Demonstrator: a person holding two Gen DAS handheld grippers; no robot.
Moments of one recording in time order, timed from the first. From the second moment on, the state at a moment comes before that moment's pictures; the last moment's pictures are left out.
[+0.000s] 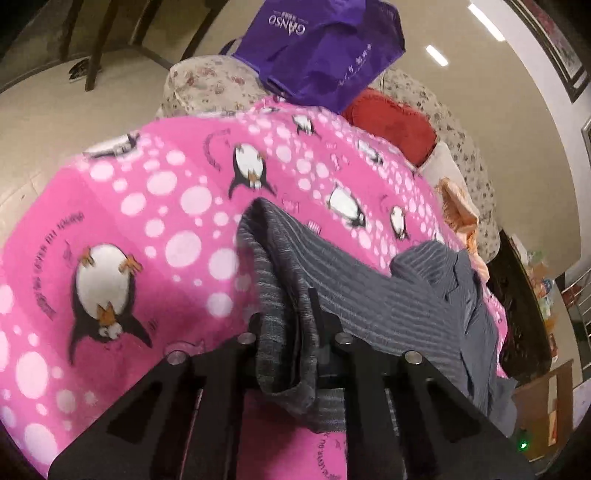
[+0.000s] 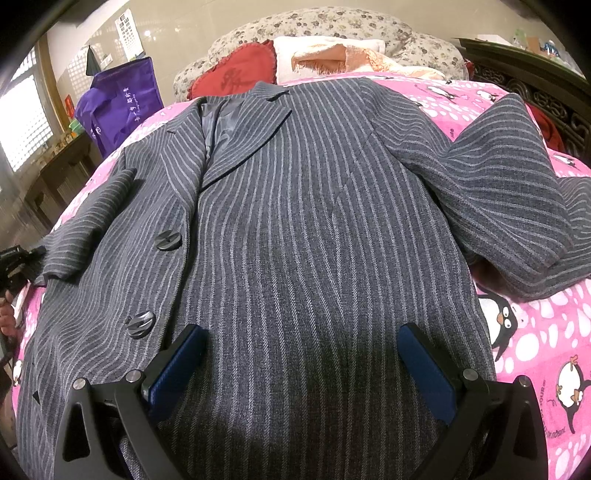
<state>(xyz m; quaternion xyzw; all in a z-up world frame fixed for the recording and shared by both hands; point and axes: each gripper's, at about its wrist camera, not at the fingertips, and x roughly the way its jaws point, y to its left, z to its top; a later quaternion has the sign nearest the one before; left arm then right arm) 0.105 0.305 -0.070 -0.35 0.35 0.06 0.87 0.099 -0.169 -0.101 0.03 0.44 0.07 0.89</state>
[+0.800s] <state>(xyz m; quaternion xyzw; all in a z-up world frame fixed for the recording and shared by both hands) 0.151 0.169 0.061 -0.24 0.27 -0.07 0.93 0.099 -0.168 -0.100 0.03 0.44 0.08 0.89</state>
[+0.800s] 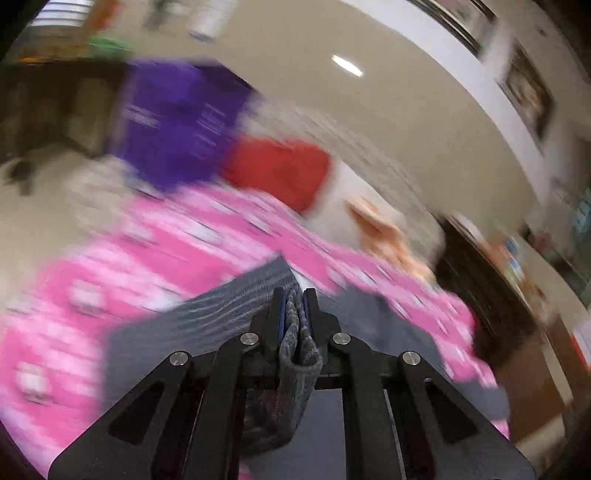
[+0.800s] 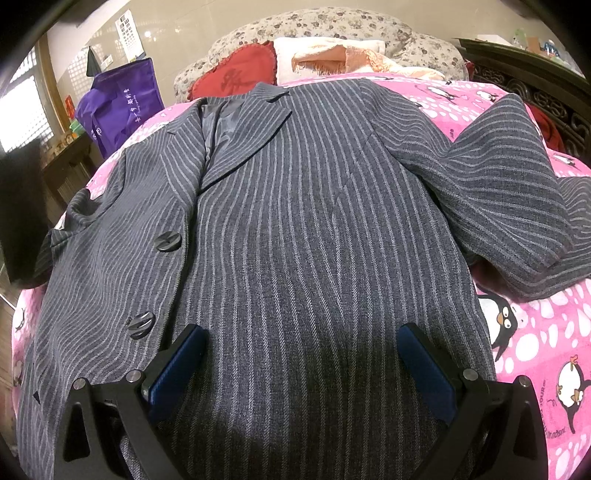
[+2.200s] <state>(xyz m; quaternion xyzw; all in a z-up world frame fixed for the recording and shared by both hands) 0.051 0.112 -0.086 -0.14 0.41 0.05 0.90 0.217 -0.021 -0.098 0.23 0.50 0.35 0.76</state>
